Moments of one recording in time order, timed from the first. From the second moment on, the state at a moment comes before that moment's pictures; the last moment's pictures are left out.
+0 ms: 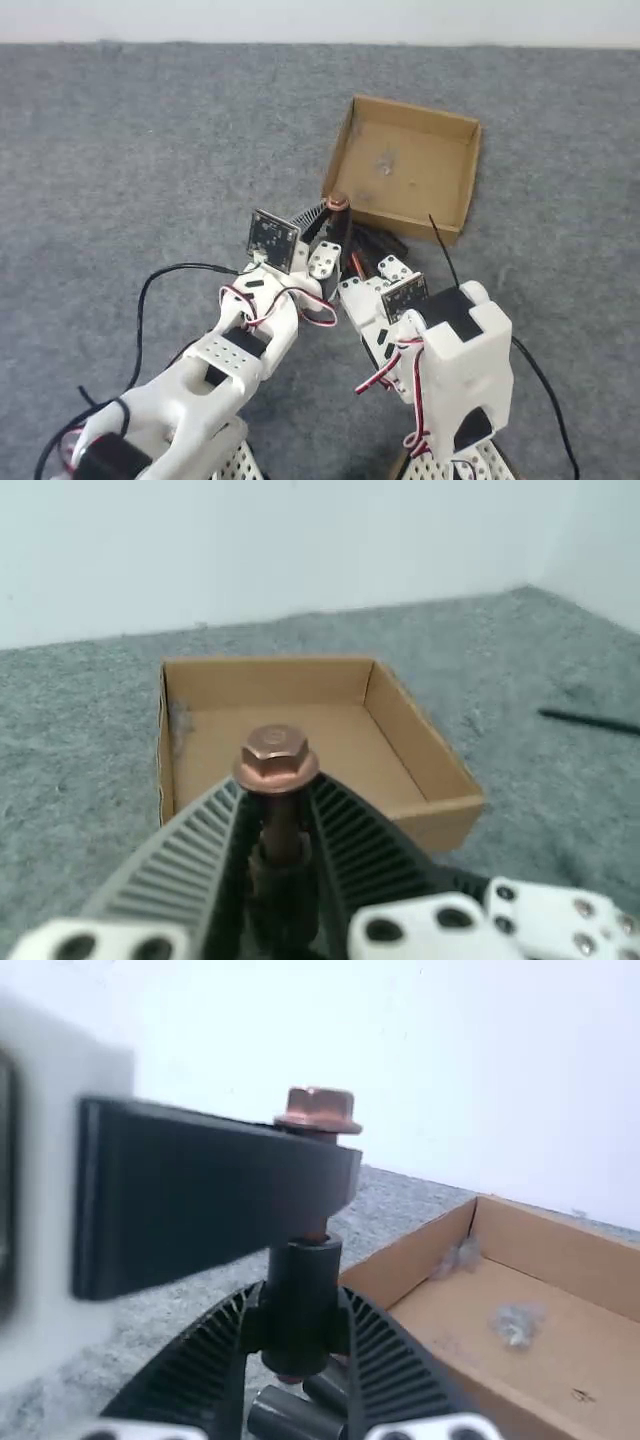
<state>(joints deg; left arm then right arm) 24.4 -29.8 85.2 -30.8 12.3 -30.6 24.7 83.3 -98.5 2.8</state>
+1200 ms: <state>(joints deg) 24.1 -29.8 86.4 -28.2 12.0 -29.4 24.8 83.5 -98.5 2.8</state>
